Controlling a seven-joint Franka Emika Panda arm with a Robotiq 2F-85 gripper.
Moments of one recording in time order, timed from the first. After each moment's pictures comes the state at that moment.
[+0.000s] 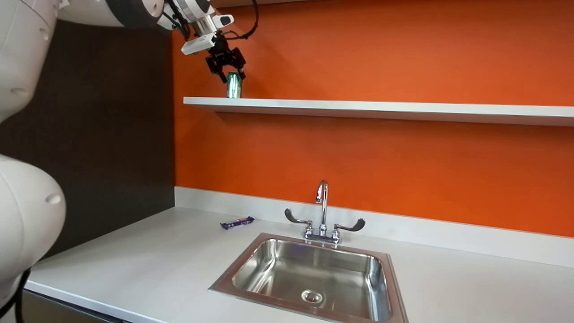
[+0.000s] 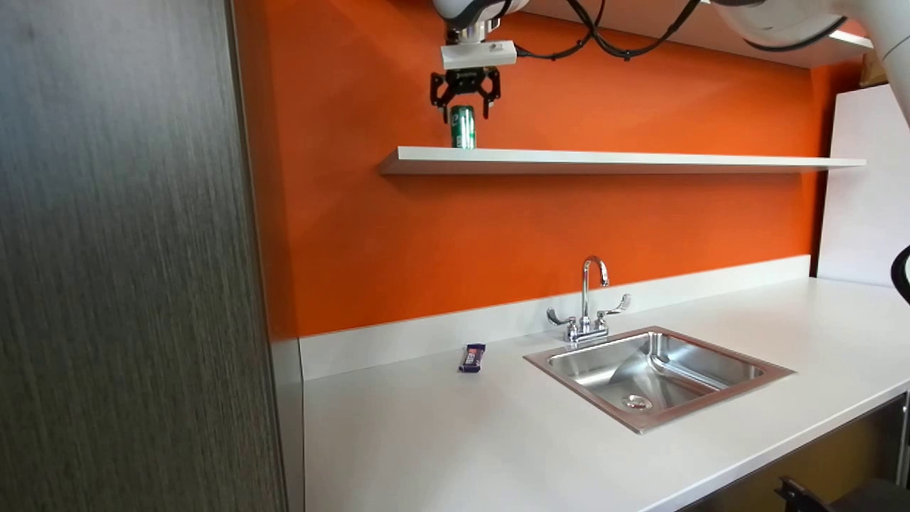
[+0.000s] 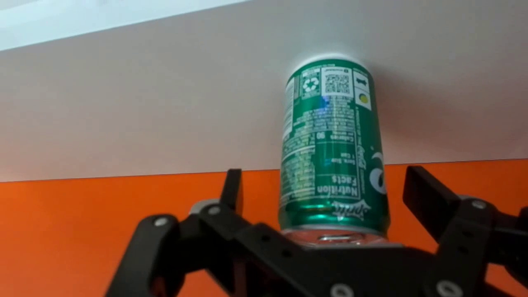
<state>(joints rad) 0.13 0.35 0.18 -1.05 -0.50 1.92 0.49</state>
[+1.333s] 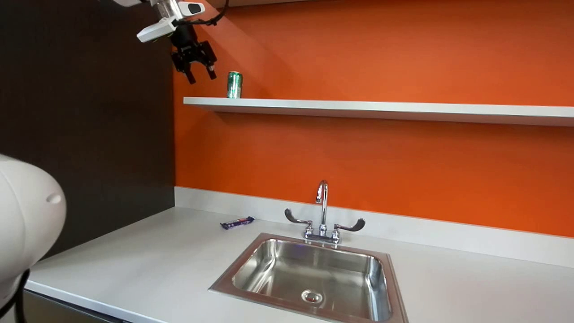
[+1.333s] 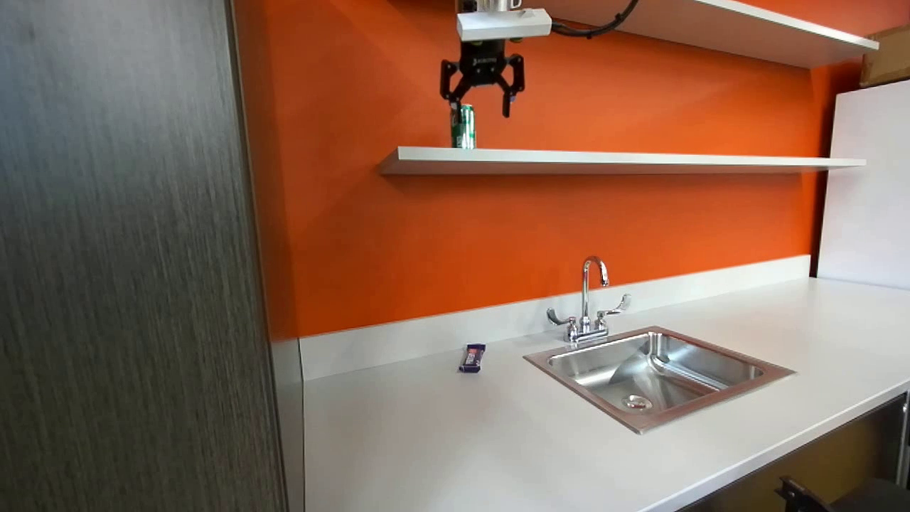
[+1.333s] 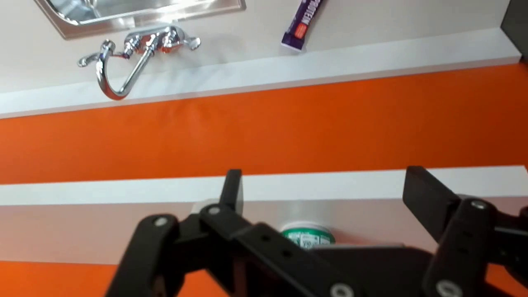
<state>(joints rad) 0.13 -0.09 0.21 -1.62 -0.36 1.91 0.51</state>
